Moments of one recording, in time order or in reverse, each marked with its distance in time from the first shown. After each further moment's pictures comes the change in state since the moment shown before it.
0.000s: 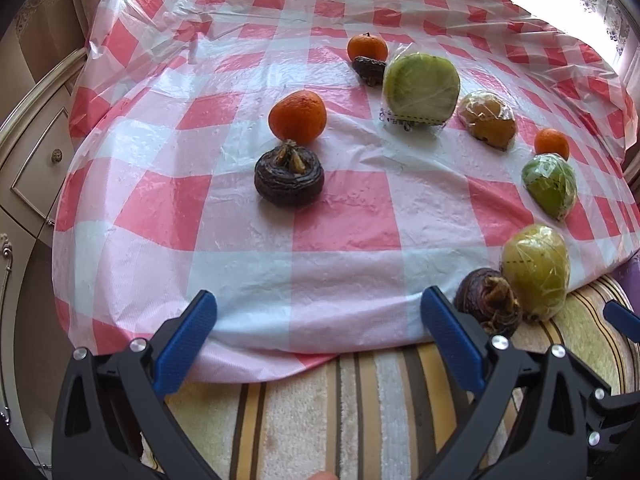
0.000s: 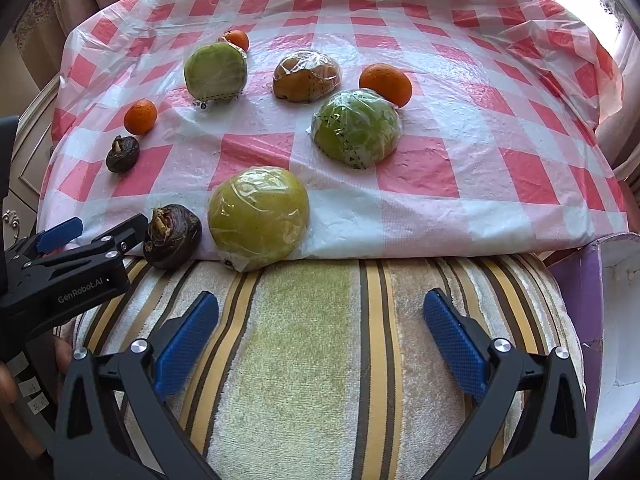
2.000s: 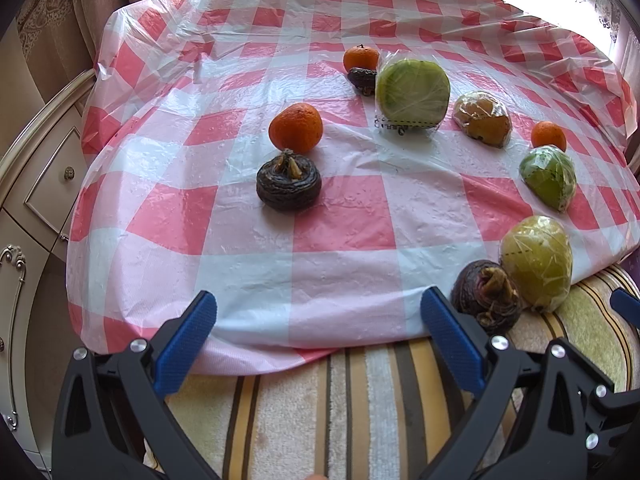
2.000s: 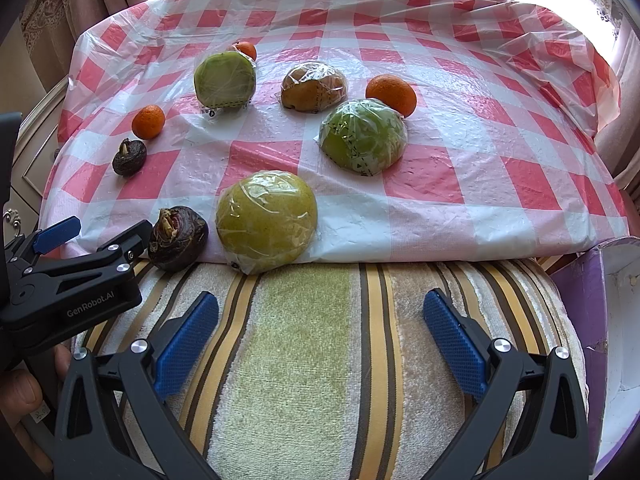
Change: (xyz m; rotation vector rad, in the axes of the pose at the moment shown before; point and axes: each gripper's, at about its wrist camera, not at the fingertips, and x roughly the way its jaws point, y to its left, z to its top) left arm -0.011 -0.011 -0.002 0.037 -0.055 0.060; right arm -0.003 0.001 -0.008 -0.008 -0.067 -0.001
